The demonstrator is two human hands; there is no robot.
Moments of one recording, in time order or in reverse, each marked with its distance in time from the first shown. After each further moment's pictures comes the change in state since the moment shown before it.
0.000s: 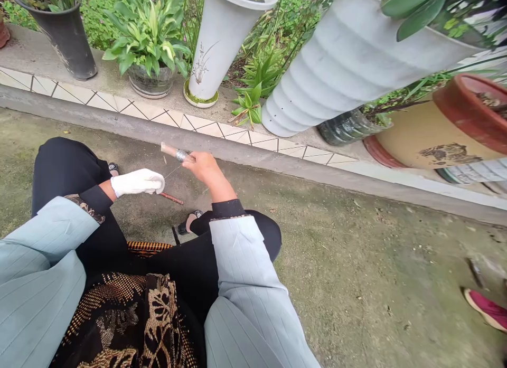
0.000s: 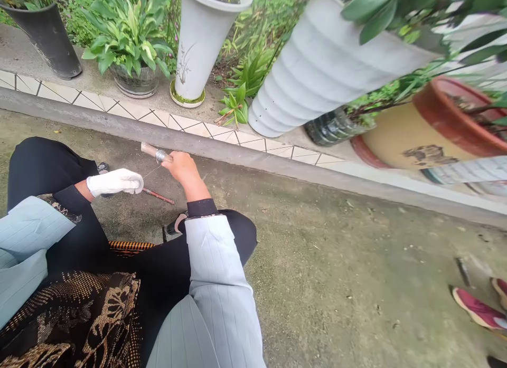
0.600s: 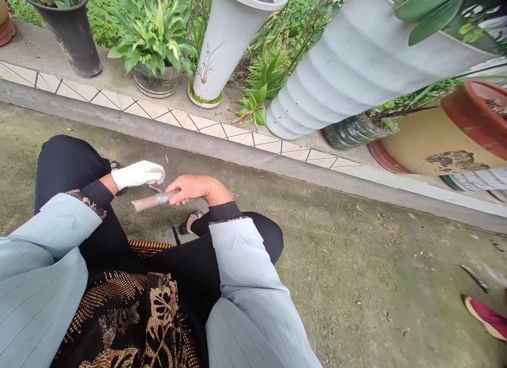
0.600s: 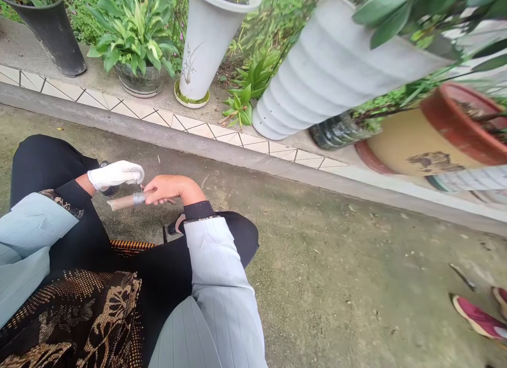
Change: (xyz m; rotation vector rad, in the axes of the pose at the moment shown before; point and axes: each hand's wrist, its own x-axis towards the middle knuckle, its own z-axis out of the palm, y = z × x) left_hand 0.005 -0.005 -0.016 0.173 0.186 0.013; right_hand -0.019 -0.017 0.010 0.360 -1.004 -0.421
